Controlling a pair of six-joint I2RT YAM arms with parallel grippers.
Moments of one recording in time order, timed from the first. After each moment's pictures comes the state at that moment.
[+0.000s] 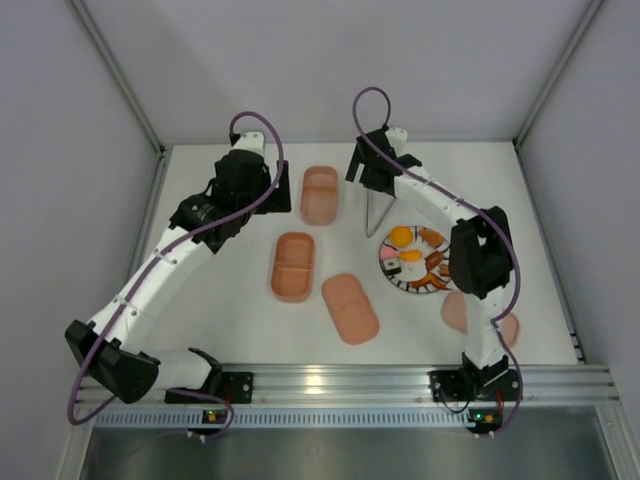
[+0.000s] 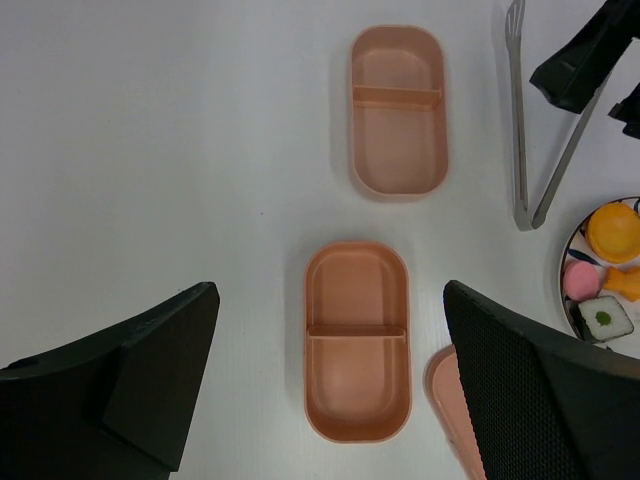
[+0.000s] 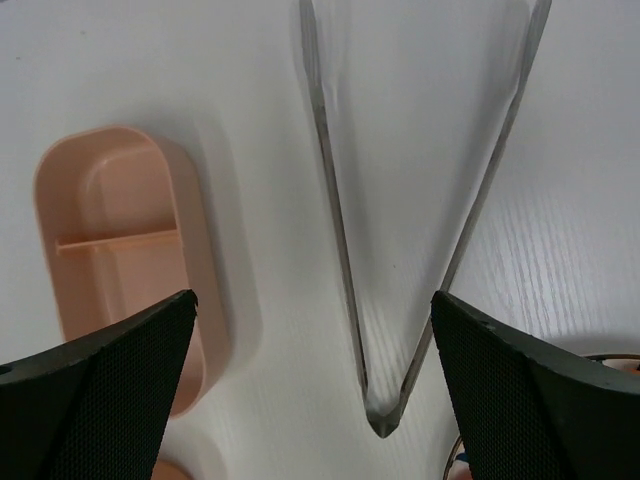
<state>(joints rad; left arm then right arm) -0.55 1.31 1.43 -0.68 -0.36 -0.32 0.49 2.04 1.78 -0.52 0.38 0.65</state>
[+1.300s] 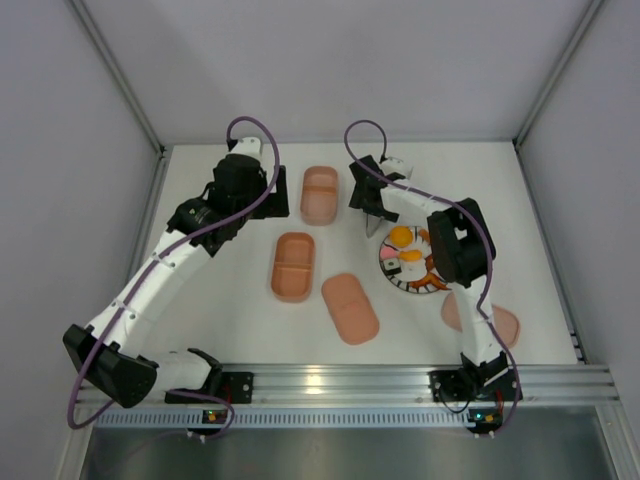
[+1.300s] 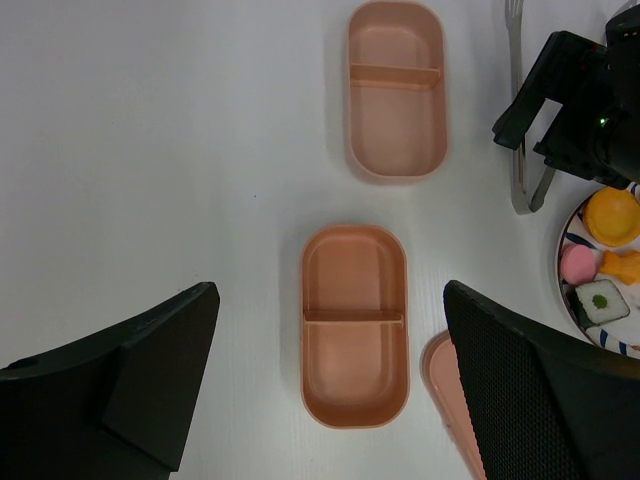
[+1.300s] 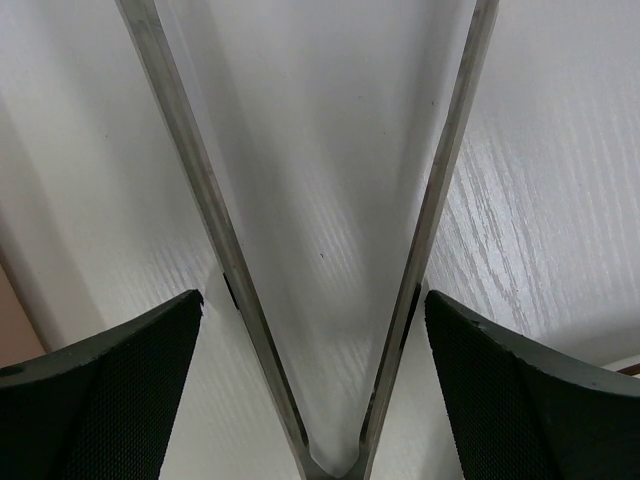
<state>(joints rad) -0.53 1.28 1.39 -0.69 -0.31 -0.33 0.50 2.22 1.71 -0.54 0.46 0.77</state>
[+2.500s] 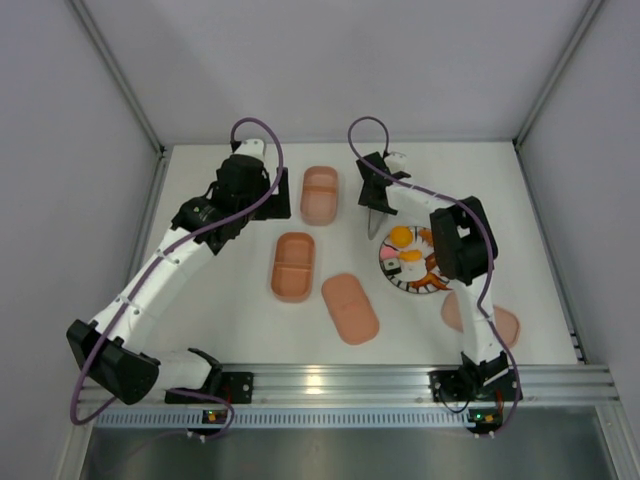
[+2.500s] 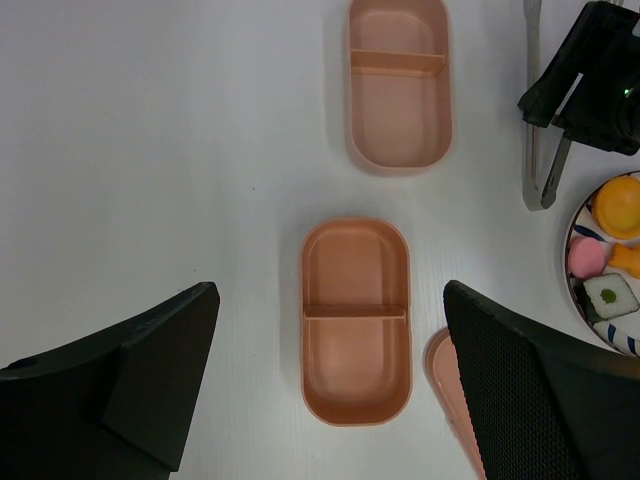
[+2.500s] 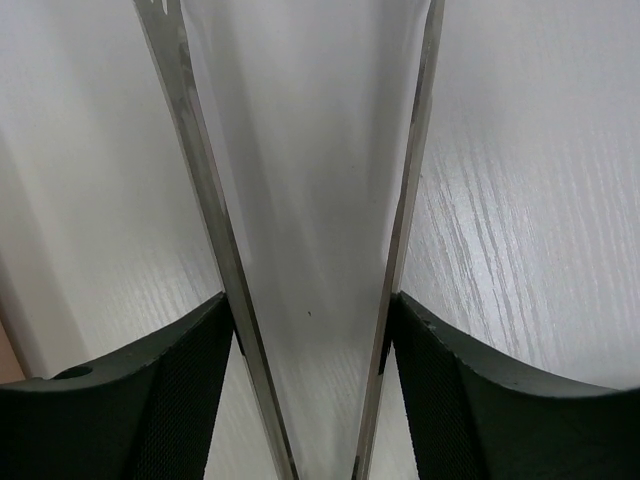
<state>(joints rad) -0.52 1.31 1.38 -0.69 -0.30 -0.33 0.46 2.23 1.71 -0.46 0.45 0.67</state>
